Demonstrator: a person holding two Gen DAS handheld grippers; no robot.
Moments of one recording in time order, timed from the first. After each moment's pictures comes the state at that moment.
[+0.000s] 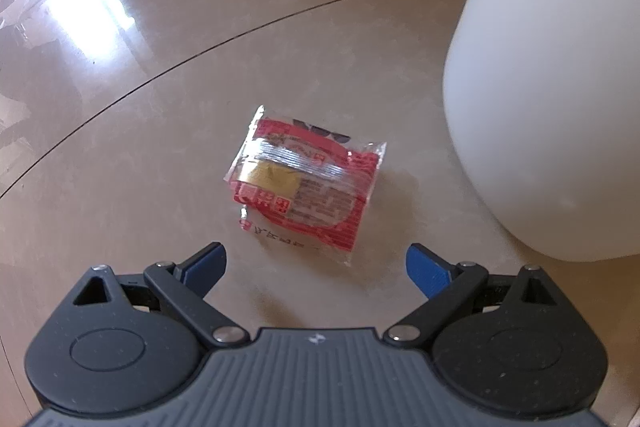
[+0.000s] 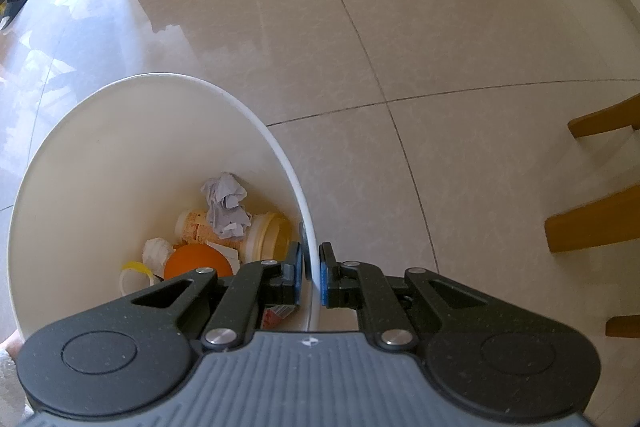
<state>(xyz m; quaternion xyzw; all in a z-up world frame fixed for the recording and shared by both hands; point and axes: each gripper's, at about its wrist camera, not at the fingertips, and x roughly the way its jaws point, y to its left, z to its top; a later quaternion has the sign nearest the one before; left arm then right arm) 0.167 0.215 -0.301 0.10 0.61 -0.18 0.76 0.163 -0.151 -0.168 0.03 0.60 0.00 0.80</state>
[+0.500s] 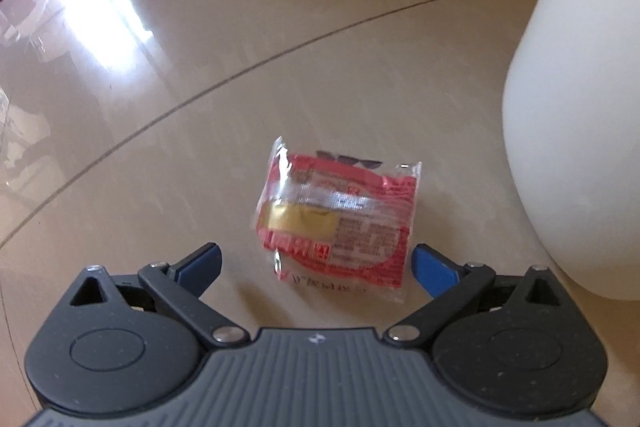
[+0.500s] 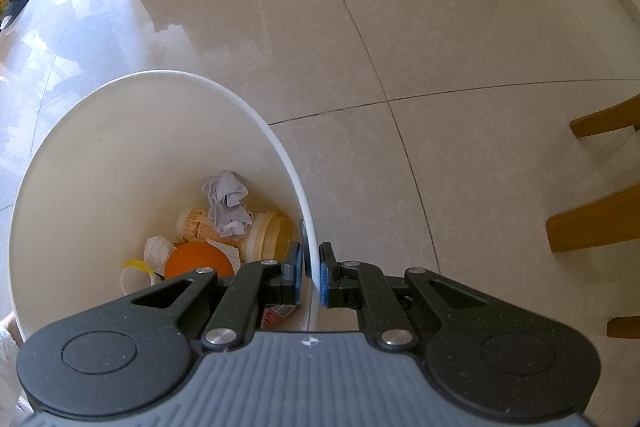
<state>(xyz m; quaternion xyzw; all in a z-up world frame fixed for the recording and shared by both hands) 0.198 0.218 -0.313 0.13 0.60 -0.16 0.78 0.162 -0.152 -0.169 0.03 0.60 0.00 0.80</state>
